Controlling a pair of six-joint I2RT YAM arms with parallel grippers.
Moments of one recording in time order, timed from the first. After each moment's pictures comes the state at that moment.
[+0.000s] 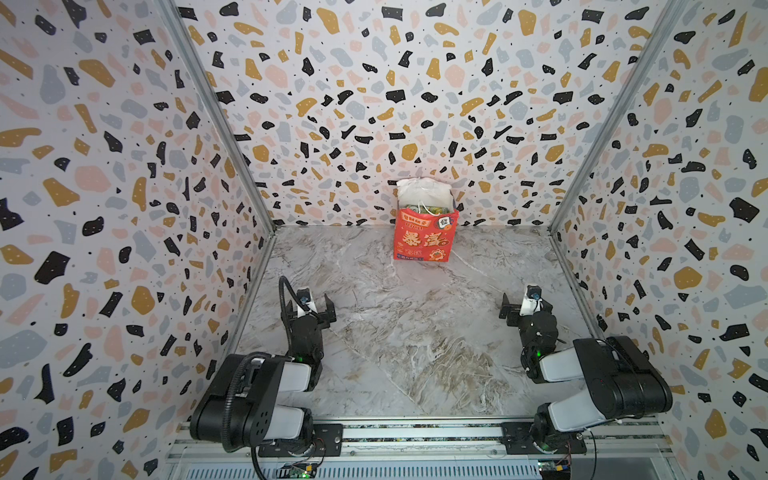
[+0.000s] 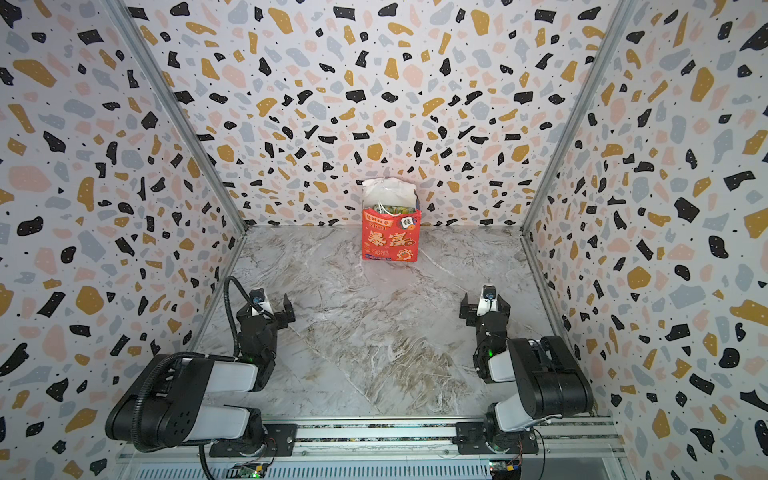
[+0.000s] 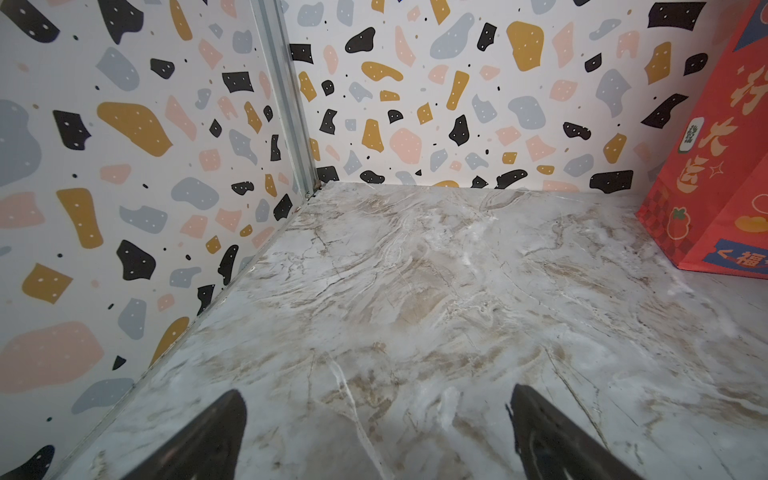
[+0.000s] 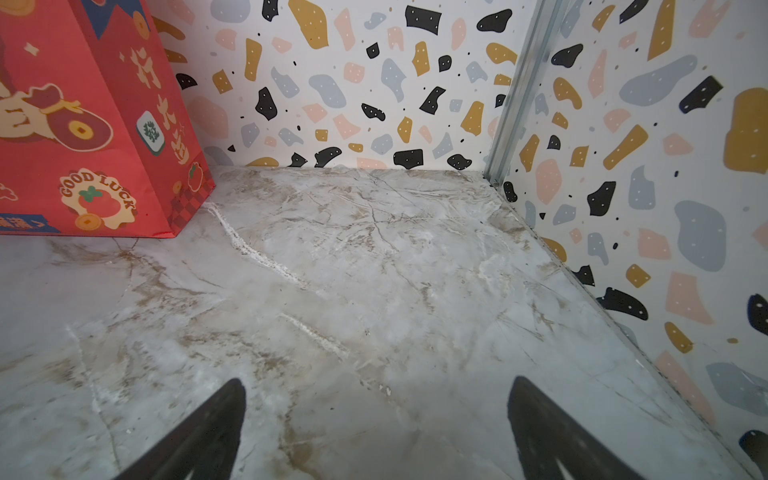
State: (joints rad) left arm -0.13 1.39 0.14 1.07 -0.38 0.01; right arm 0.11 1.50 0.18 1.15 0.20 -0.04
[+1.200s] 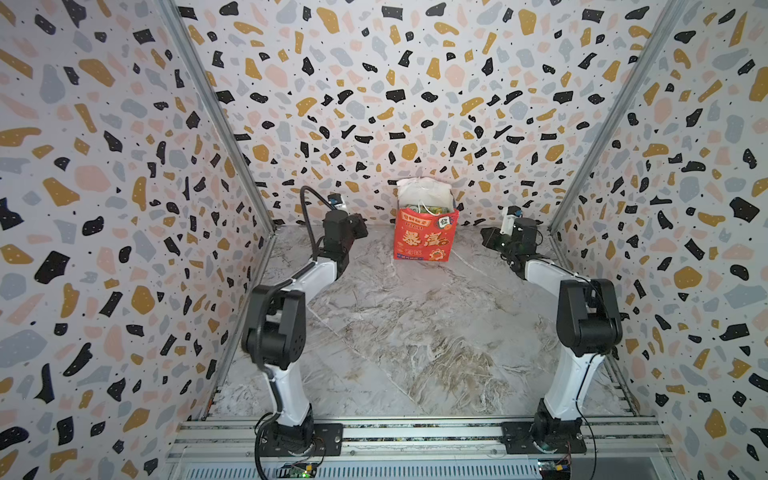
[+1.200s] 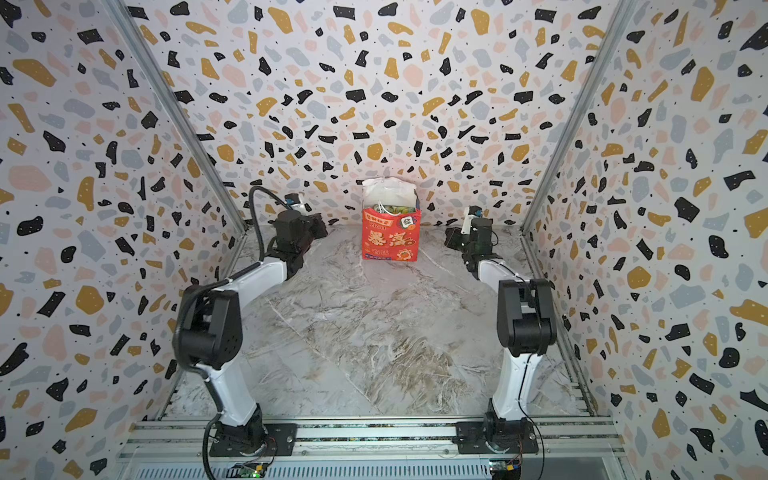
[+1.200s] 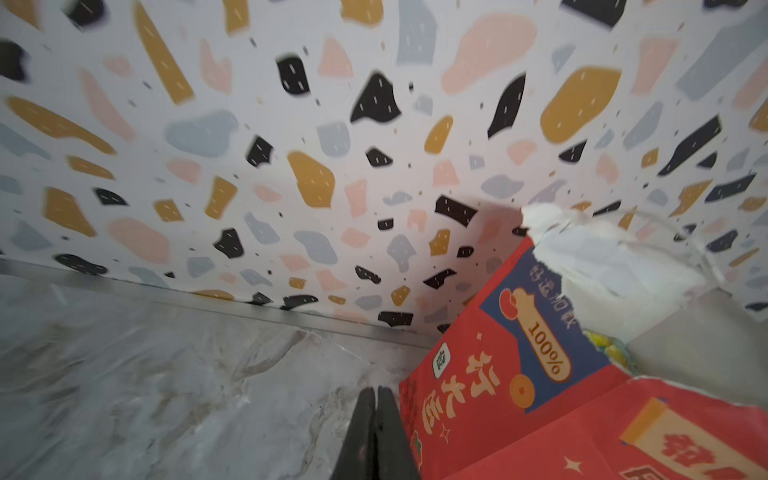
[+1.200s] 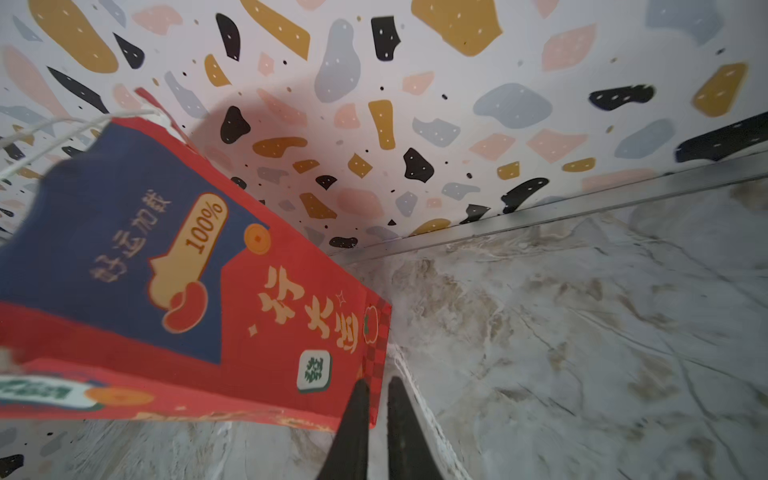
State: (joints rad) left arm -0.22 1.95 1.42 0.28 0.01 -0.39; right arm 0.08 2.01 1.41 0.23 -0.35 0.43
